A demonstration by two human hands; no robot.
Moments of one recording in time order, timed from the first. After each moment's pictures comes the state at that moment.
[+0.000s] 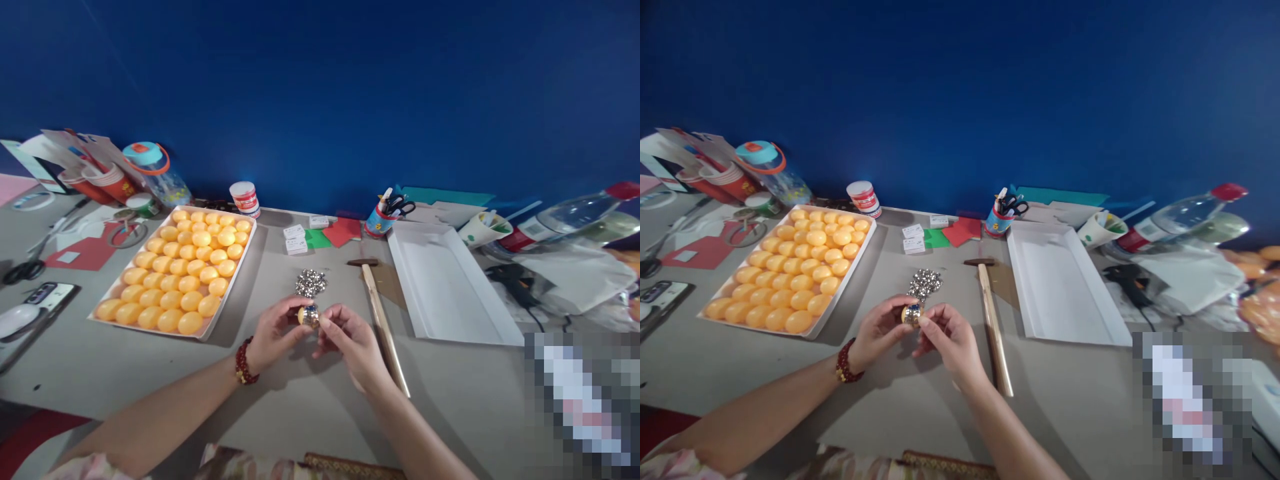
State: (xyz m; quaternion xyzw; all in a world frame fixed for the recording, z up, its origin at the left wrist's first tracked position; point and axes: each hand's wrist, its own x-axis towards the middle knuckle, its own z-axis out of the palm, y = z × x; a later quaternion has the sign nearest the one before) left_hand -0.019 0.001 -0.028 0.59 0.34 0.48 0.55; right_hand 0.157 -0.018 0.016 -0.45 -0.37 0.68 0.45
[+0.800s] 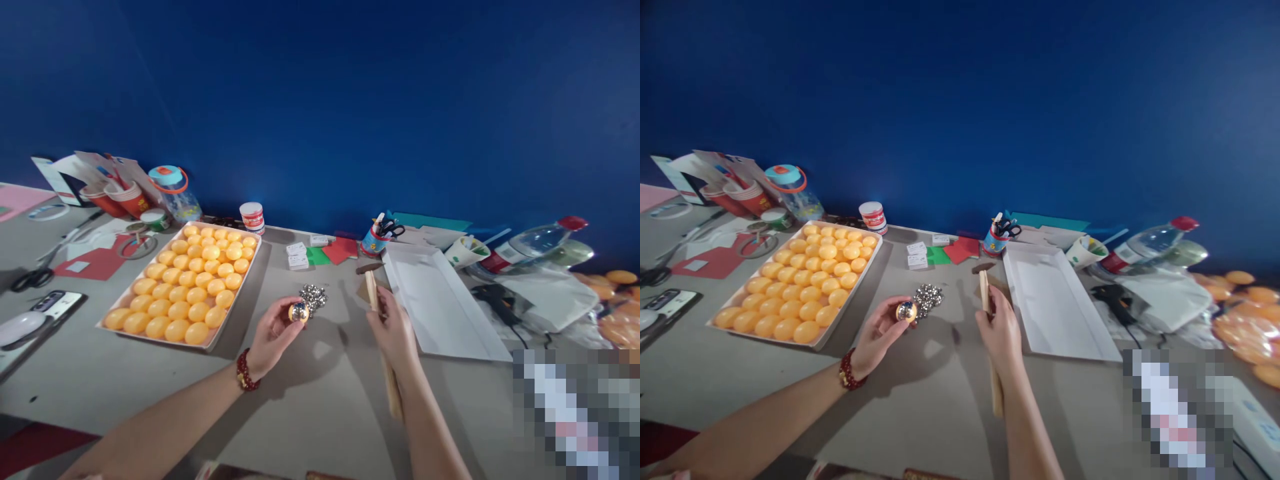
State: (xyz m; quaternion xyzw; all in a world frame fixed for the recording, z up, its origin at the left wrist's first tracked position) left_hand -0.016 0.006 -0.012 0.48 0.36 0.56 0.57; right_hand 0.239 0.027 0.002 -0.66 -0.62 0.17 0.38
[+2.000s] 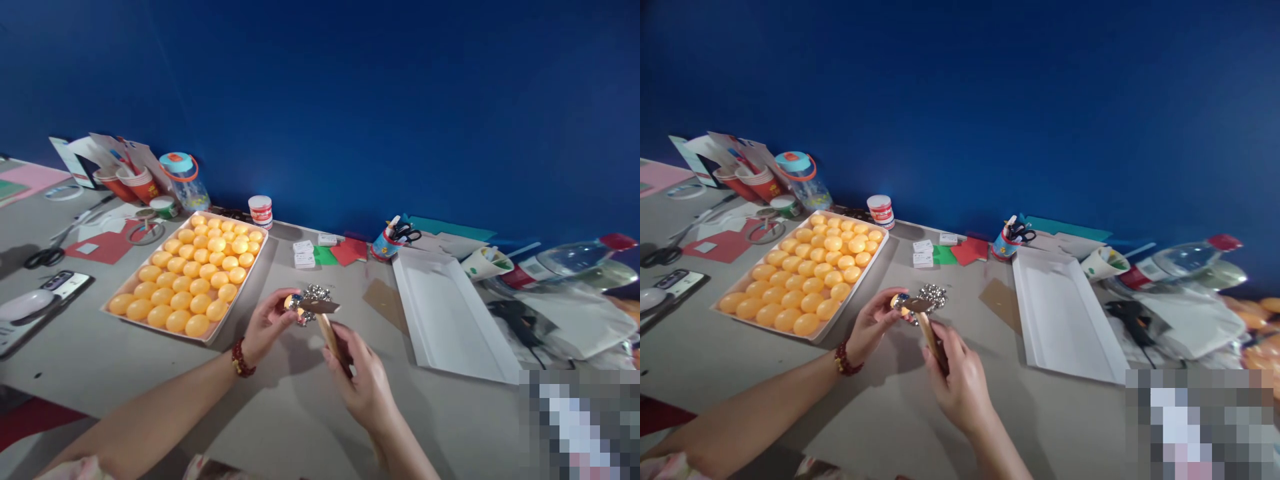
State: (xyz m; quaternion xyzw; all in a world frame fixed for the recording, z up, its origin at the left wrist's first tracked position) left_hand -0.030 0.024 -0.023 0.47 0.34 0.58 0.57; right_hand 0.174 -0.028 0.026 -0.49 -0.75 0.27 0.33
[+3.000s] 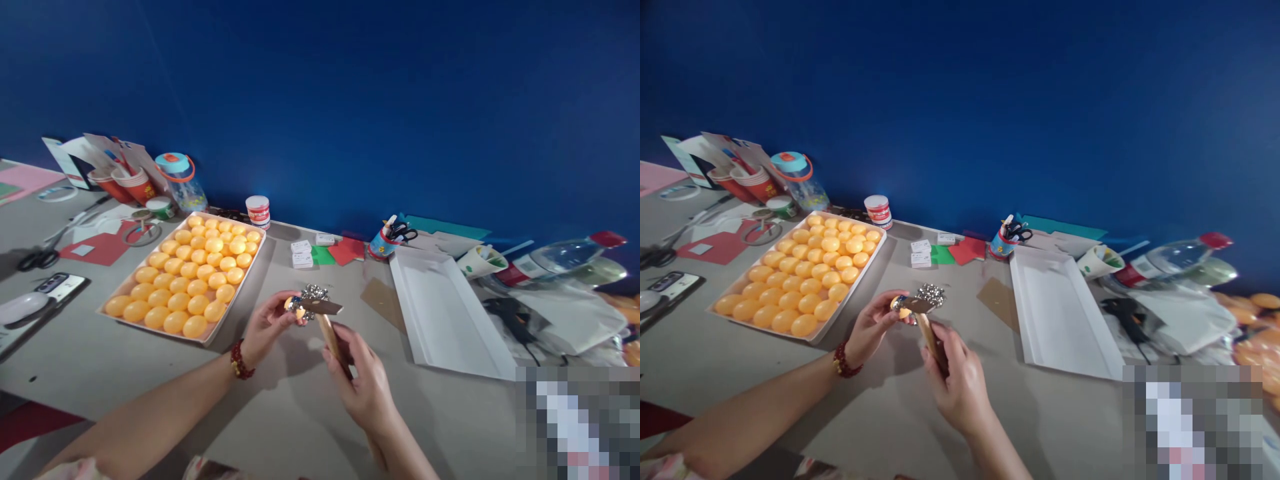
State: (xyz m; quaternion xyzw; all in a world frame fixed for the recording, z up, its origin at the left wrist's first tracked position) left_hand -0.027 0.022 -0.021 0.45 0.31 0.58 0.60; right_hand 0.172 -0.031 0.030 -0.48 -0.76 0.26 0.36
